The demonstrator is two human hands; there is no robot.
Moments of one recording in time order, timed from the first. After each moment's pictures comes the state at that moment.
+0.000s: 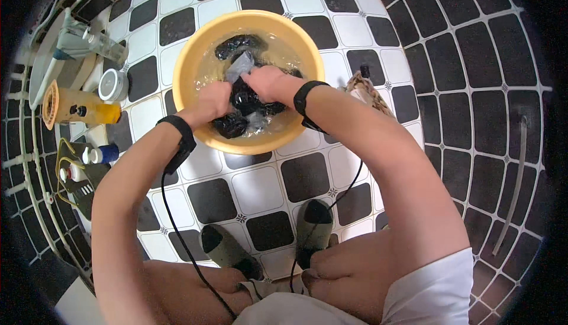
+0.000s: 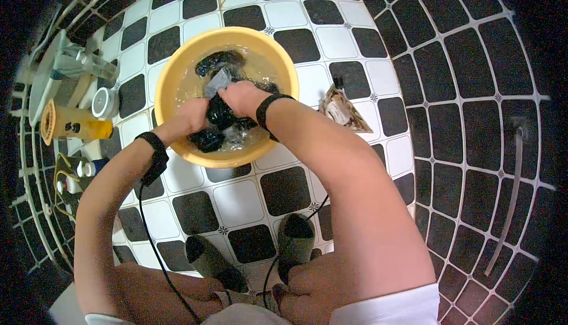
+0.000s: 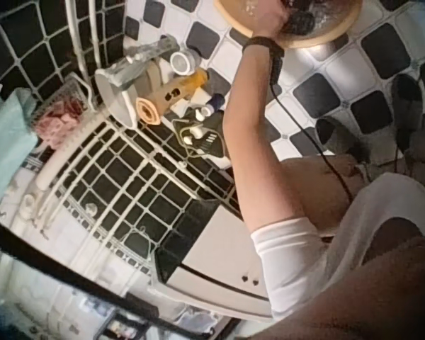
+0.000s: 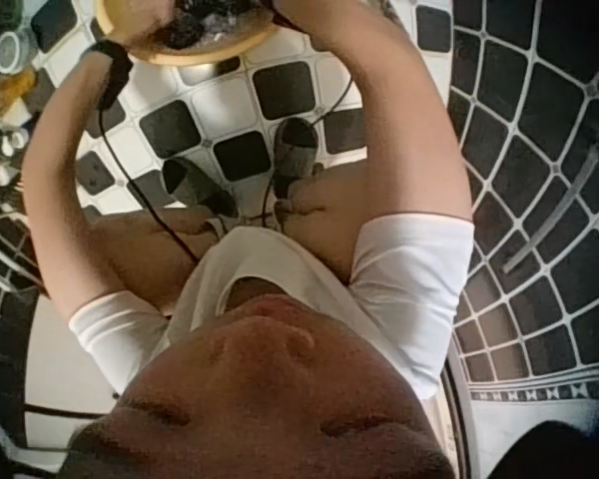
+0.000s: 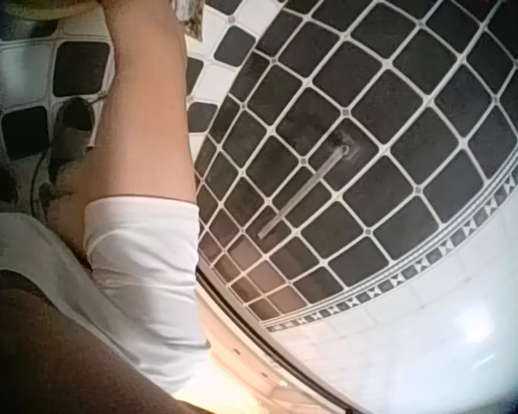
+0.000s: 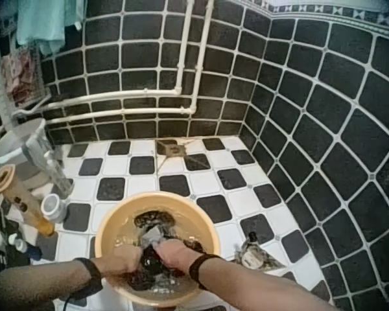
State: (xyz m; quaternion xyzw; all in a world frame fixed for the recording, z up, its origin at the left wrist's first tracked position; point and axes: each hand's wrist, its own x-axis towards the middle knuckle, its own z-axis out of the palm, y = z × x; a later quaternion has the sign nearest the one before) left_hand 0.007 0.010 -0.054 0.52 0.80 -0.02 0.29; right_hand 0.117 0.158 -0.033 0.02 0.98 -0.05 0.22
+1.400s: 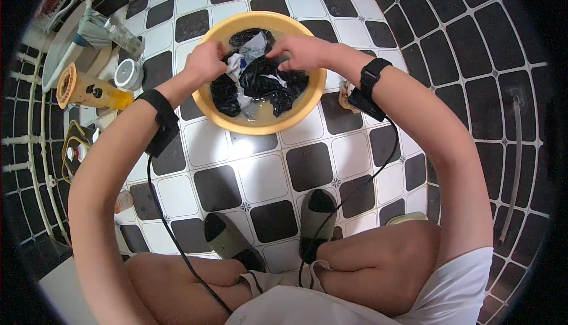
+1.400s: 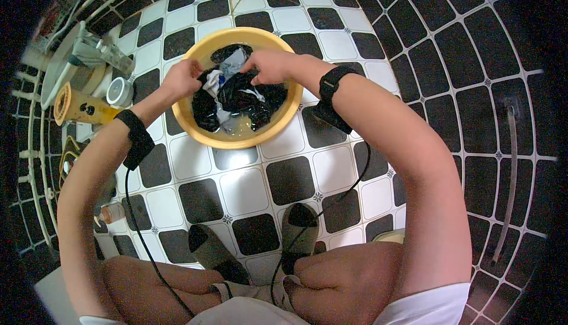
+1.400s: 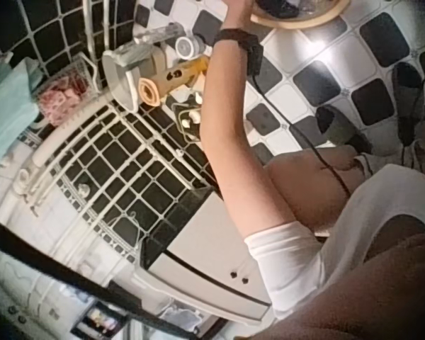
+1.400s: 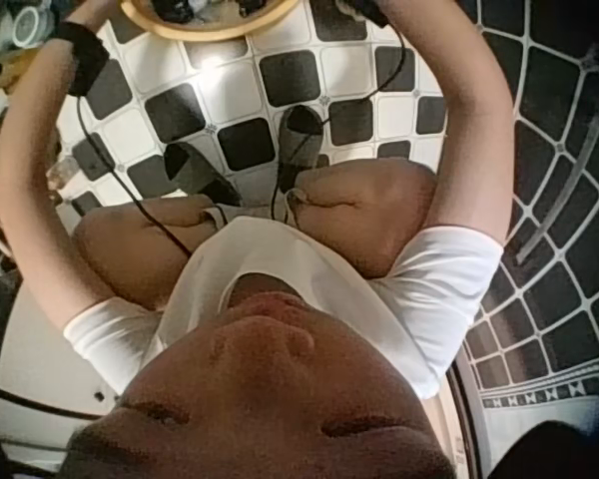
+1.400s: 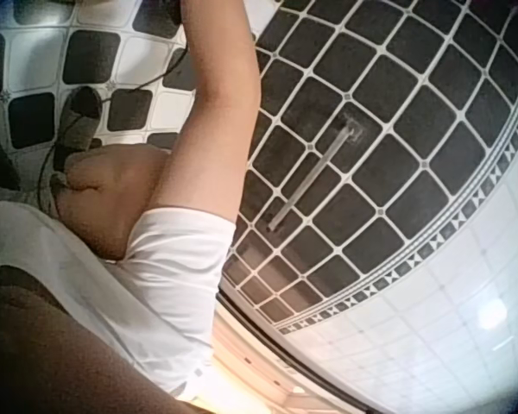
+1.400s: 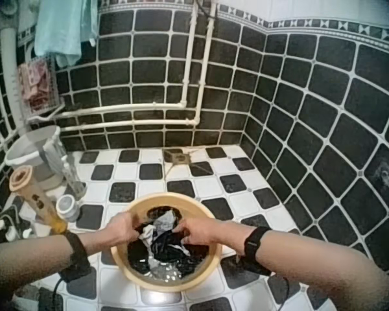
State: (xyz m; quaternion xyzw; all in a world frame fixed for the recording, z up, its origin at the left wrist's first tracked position) left_hand -0.021 -0.004 0.034 0.41 0.87 0.17 0.21; right_hand 0.151 0.205 0.059 -0.07 0.97 -0.22 0.05
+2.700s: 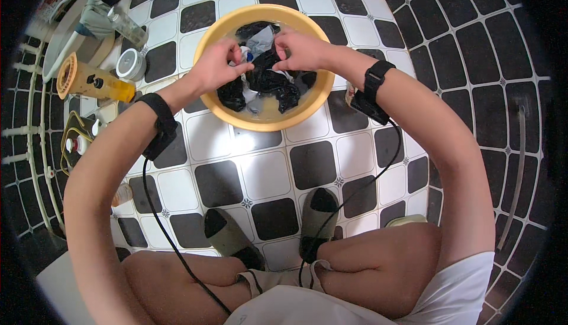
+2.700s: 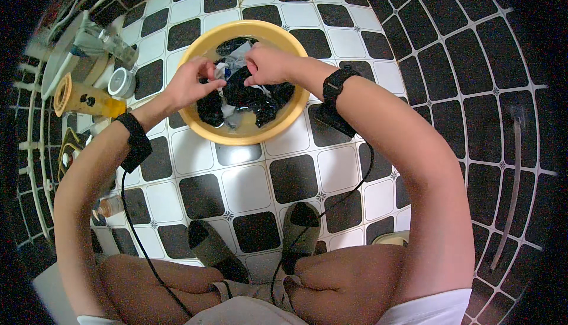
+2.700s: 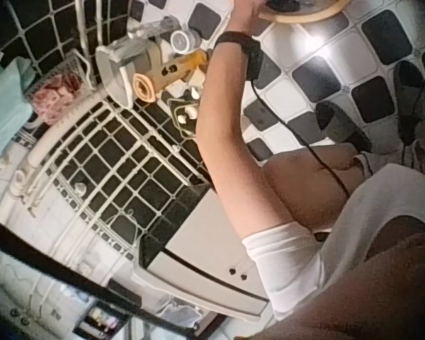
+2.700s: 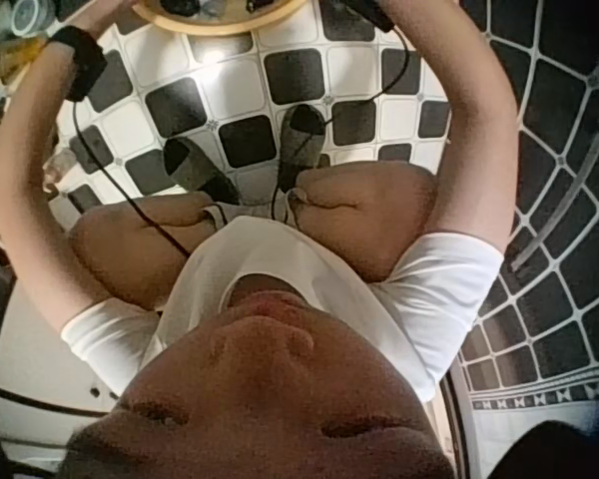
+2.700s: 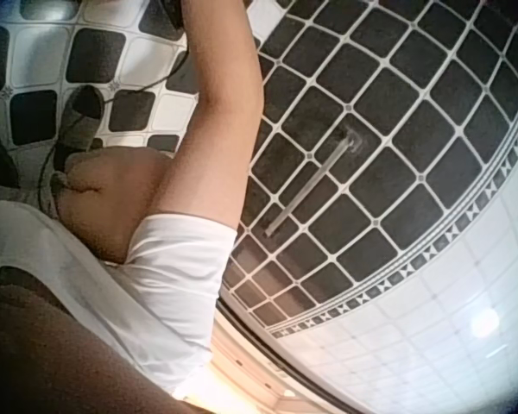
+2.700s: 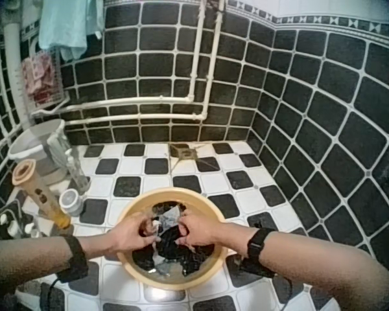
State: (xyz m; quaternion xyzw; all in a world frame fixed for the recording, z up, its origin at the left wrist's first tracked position) left_hand -0.004 -0.021 0.022 0.52 0.74 0.37 0.22; right_hand 0.132 0.186 0.061 0.04 0.95 -0.26 0.17
